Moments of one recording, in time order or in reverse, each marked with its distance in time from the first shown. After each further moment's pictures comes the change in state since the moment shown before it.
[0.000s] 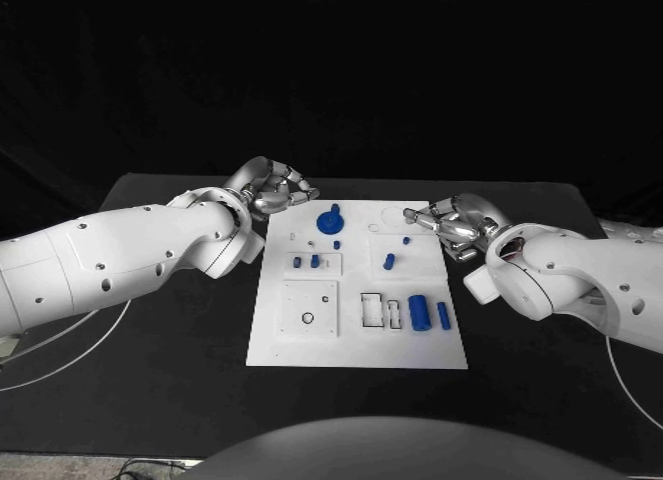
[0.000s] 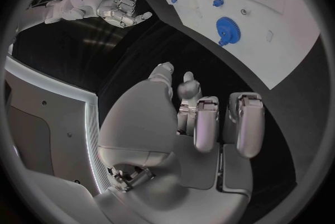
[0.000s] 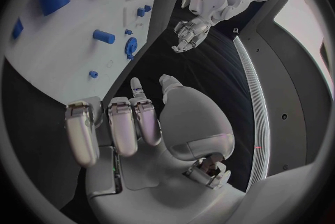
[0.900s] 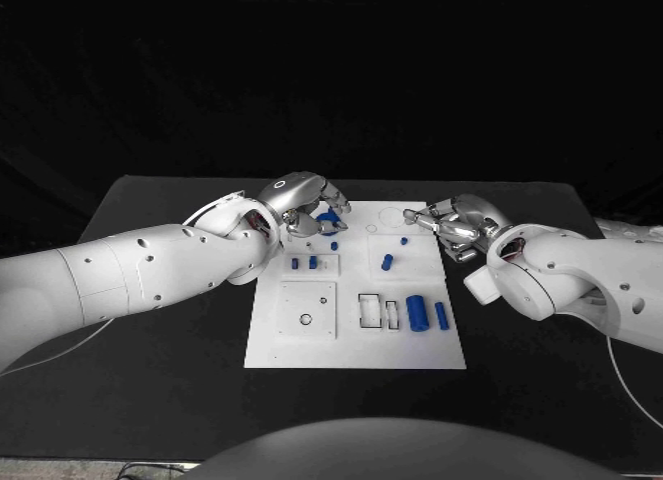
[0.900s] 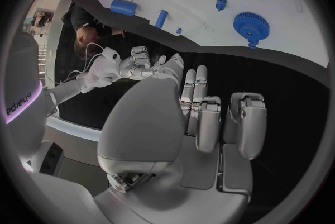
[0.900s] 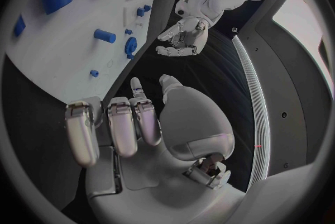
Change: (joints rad) left arm -0.048 0.138 -0.001 -0.151 -0.605 0.030 0.177; left_hand 0.161 -0.059 0.163 -0.001 -0.346 0.229 -0.004 -0.247 -0.498 0.065 0.053 -0.770 -0.828 0.000 0.043 0.000 0.000 0.000 0.000 0.041 0.000 0.000; right arm 0.000 -0.008 0.000 -0.004 0.009 0.021 0.006; right_hand 0.000 0.000 0.000 0.000 0.000 0.000 0.000 0.004 0.001 0.000 0.000 0.000 0.000 0.000 0.000 0.000 0.000 0.000 0.000 0.000 0.000 0.001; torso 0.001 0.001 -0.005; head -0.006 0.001
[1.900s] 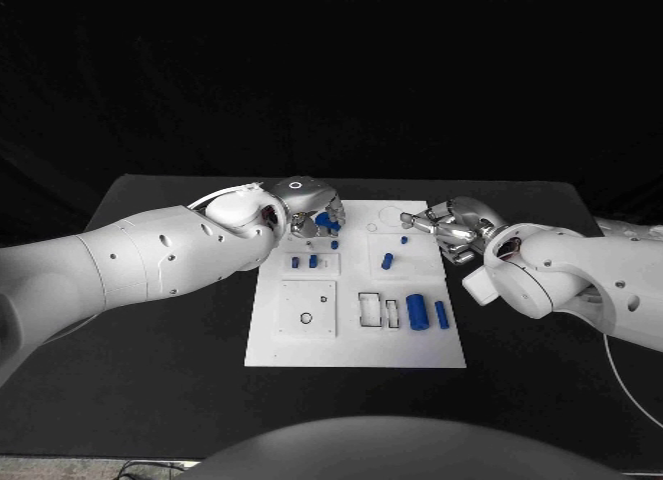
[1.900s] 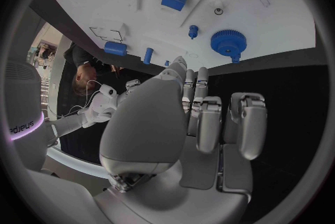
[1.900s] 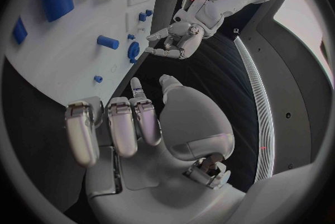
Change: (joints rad) left arm 0.015 0.070 0.001 -0.105 -0.268 0.195 -0.091; left_hand 0.036 0.037 0.043 0.004 -0.049 0.014 -0.022 0.000 -0.057 -0.011 0.018 -0.049 -0.041 0.000 0.017 0.000 0.000 0.000 0.000 0.007 0.000 0.000; right arm -0.001 0.012 0.000 -0.009 0.001 0.030 -0.033; right_hand 0.000 0.000 0.000 0.000 0.000 0.000 0.000 0.000 0.000 0.000 0.000 0.000 0.000 0.000 0.000 0.000 0.000 0.000 0.000 0.000 0.000 0.000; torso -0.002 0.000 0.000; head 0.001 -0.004
